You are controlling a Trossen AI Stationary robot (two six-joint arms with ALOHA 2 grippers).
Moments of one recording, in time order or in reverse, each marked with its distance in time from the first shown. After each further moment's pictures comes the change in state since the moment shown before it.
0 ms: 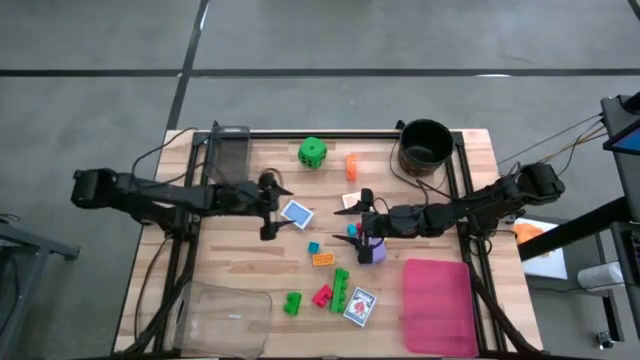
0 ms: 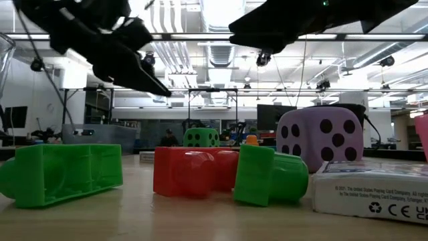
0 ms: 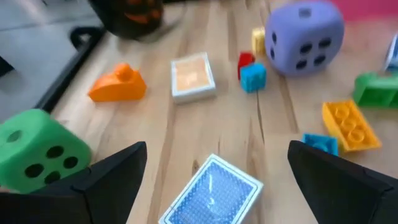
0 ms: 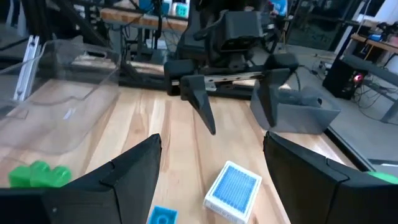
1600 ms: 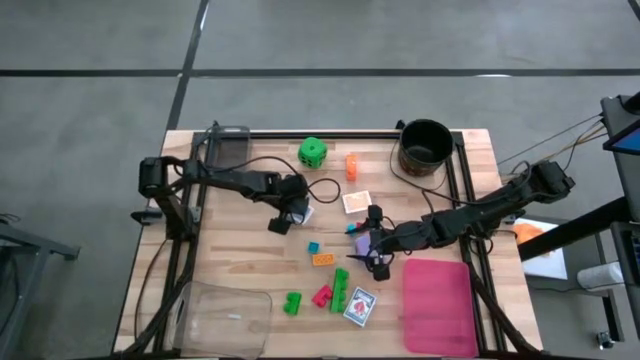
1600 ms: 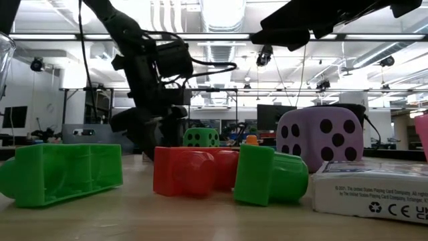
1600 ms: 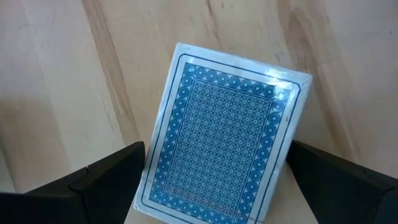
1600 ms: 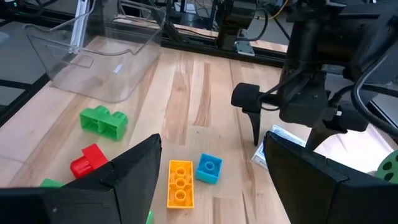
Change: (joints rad) left arm 0.148 0.569 0.405 -0.491 0.093 0.372; right arm 0.131 -0.087 -0.002 -0.253 0.014 0.066
